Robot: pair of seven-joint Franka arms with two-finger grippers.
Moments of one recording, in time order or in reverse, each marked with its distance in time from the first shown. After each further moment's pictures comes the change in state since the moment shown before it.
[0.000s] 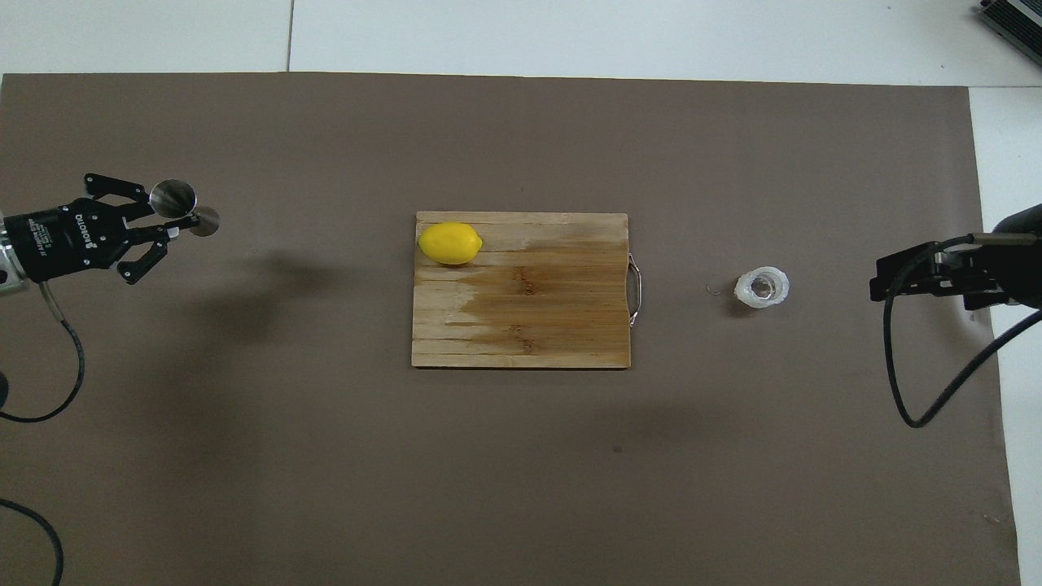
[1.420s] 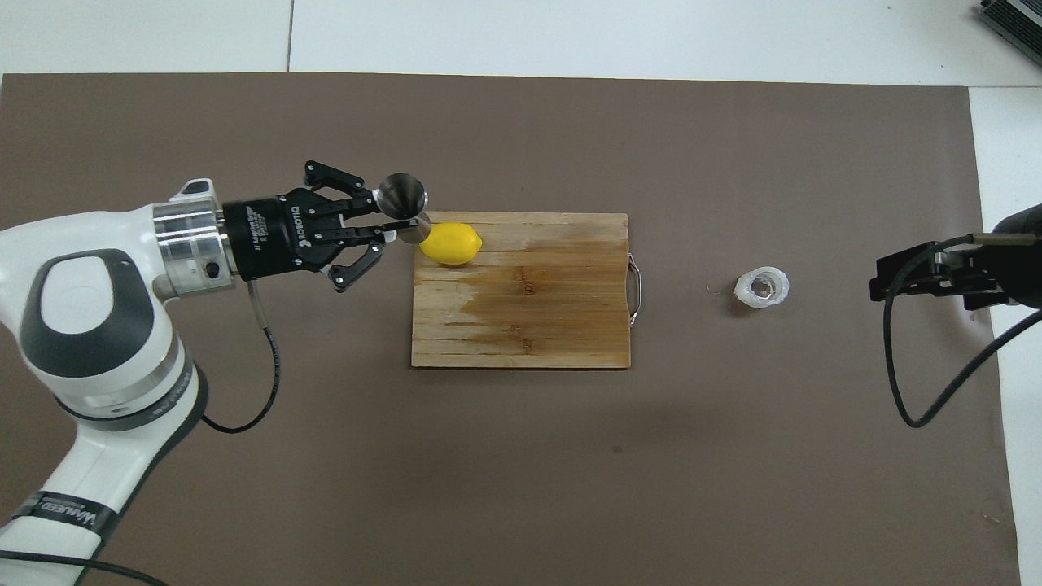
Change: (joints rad) left arm -0.498 -0.131 -0.021 -0.058 -0.257 0.195 -0.208; right arm 0.000 0.000 0.000 0.000 0.000 0.000 0.000
